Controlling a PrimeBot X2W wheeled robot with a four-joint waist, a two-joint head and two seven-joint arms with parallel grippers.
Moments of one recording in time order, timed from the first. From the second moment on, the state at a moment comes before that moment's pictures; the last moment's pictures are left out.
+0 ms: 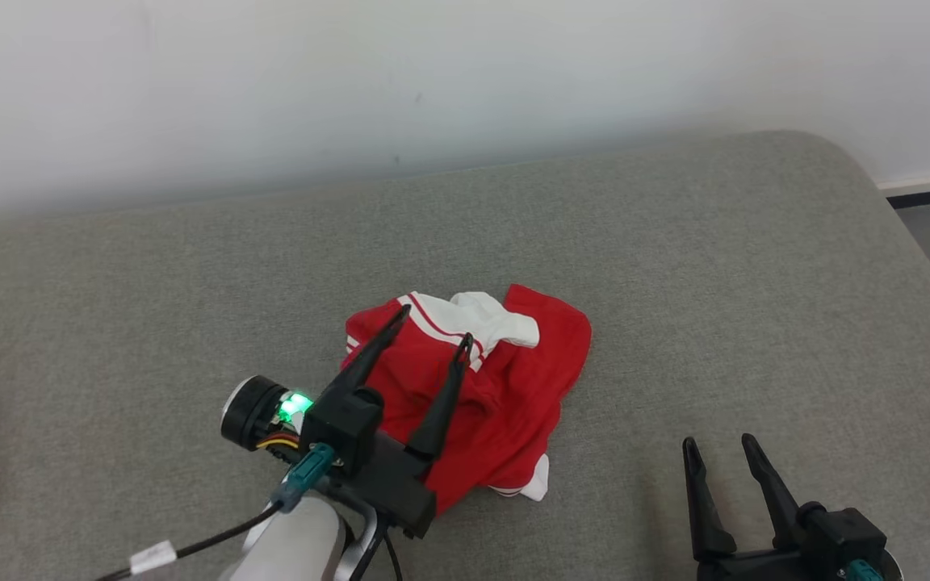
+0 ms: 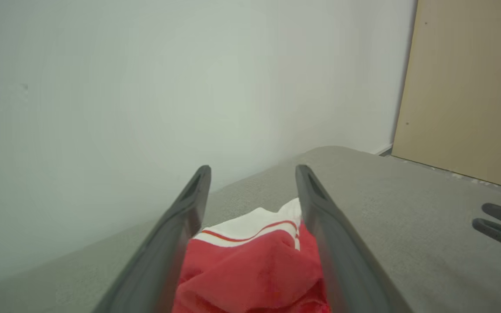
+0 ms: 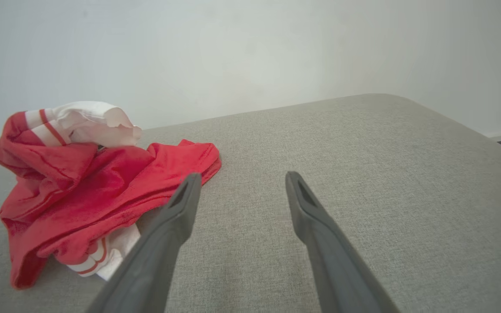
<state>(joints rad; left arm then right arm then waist) -0.43 0.09 -0.44 0.35 -0.17 -0.13 -0.26 0.00 -0.05 0.03 0.23 0.16 0.13 -0.26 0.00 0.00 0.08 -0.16</state>
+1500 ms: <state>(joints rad) -0.73 0.13 -0.52 0.45 -0.43 -0.03 -0.26 -0.01 -0.05 -0.01 0.24 0.17 0.13 -0.26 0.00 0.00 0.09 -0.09</state>
